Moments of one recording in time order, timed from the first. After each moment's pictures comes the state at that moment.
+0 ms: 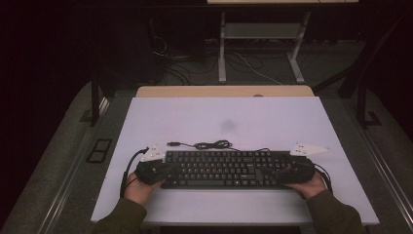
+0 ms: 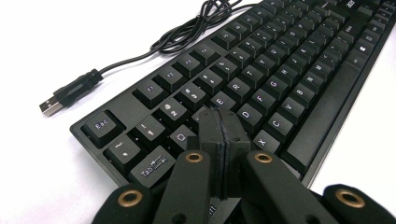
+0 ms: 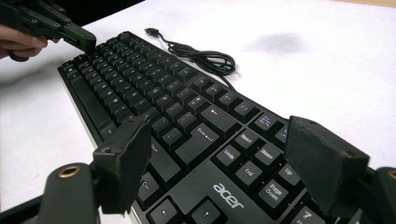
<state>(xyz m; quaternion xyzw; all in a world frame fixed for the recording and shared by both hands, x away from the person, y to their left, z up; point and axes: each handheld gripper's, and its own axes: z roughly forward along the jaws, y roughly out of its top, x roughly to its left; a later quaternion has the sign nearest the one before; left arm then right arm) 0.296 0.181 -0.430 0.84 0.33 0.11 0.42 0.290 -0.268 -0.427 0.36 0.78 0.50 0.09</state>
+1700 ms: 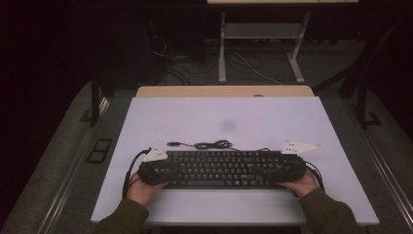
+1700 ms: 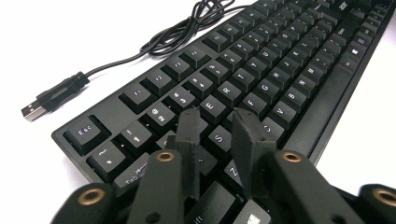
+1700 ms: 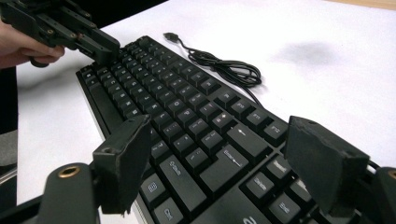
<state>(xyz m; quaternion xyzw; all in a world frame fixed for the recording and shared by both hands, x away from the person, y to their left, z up) 0.295 0.174 -0.431 0.84 0.33 0.10 0.43 0.296 -0.245 -0.424 0.33 0.79 0.51 0.07</state>
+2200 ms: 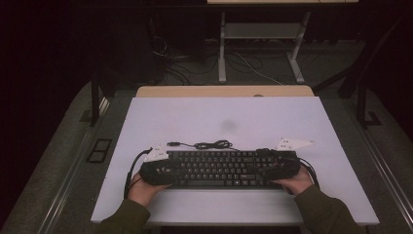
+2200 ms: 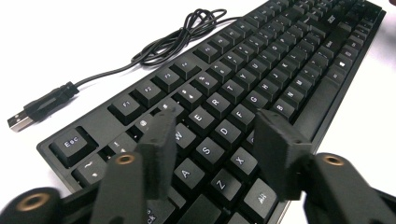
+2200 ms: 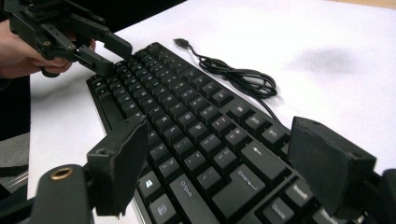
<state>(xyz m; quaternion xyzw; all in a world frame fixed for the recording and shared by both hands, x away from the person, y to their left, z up) 0.293 0.168 -0.429 0.83 0.33 0.09 0.45 0.304 -0.232 -0.421 0.32 0.79 0.52 0.05</state>
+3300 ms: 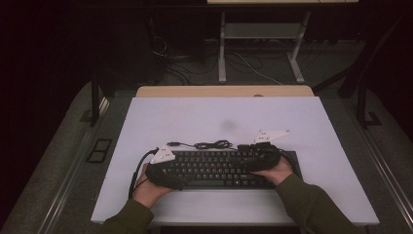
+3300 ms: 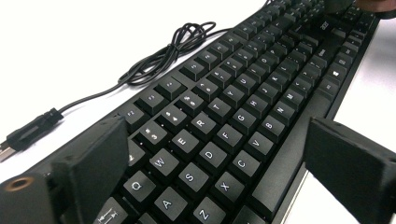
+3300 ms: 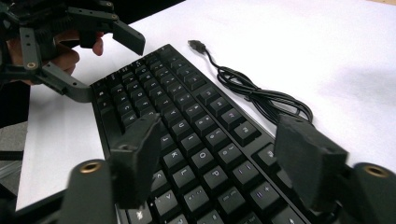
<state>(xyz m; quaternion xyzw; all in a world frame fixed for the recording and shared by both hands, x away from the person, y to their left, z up) 0.292 0.151 -0.428 0.83 0.31 0.11 0.45 0.331 -0.184 -0.417 0.29 0.81 0.50 0.03</state>
